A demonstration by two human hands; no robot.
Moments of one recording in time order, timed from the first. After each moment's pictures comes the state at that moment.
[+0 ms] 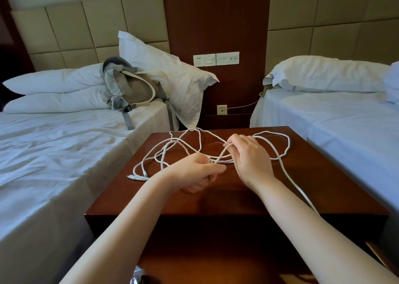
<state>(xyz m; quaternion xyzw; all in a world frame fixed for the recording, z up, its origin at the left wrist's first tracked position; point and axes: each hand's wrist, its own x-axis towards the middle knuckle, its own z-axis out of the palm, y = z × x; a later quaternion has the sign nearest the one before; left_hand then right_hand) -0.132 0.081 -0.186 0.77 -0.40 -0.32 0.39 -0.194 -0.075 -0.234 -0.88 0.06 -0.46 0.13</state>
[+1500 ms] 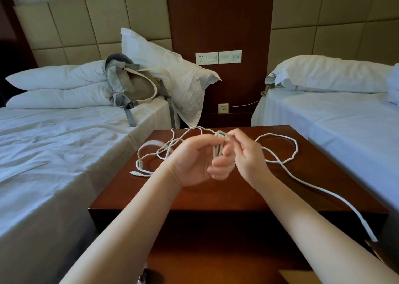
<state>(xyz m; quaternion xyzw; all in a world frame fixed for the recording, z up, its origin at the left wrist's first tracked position) -0.141 0.082 -0.174 0.33 -0.47 -0.57 0.59 -0.191 -0.066 -0.231 -0.82 -0.02 -0.47 0.32</state>
